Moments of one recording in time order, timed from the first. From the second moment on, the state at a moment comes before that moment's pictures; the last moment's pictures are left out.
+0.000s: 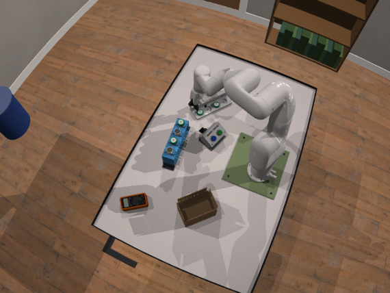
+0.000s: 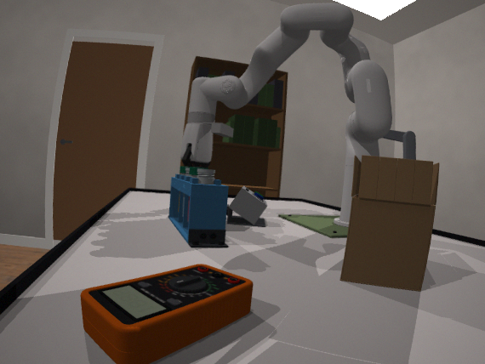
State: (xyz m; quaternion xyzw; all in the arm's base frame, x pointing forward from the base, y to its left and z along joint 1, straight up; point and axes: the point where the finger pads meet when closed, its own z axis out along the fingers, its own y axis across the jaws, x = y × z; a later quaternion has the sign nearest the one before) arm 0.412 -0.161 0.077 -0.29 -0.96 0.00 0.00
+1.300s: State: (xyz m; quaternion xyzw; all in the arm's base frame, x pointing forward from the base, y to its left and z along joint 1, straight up) arm 0.412 -0.161 0.028 -0.29 -0.96 0.00 0.00
